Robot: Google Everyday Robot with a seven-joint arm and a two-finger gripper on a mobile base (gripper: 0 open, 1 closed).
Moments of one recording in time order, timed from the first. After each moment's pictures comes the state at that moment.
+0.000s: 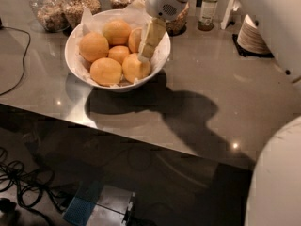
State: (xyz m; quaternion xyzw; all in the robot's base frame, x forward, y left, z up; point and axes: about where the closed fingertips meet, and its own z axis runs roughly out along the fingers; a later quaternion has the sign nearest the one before) arm 0.654 0.033 0.963 -0.73 0.60 0.10 0.32
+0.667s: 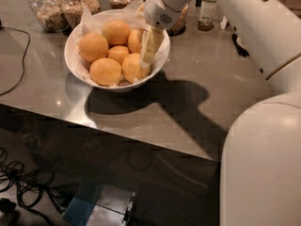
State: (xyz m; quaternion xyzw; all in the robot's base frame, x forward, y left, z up) arm 0.682 0.034 0.924 -0.73 0.61 0.11 0.28
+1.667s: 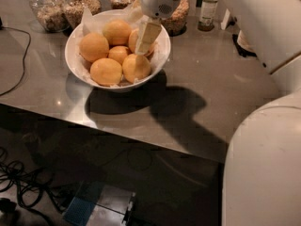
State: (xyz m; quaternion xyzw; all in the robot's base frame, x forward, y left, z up) arm 0.674 0.038 0.952 -0.77 0.56 0.06 0.29
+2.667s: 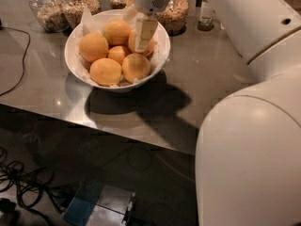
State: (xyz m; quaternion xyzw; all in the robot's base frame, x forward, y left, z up) arm 0.685 0.047 0.951 -0.81 0.53 0.02 0.24
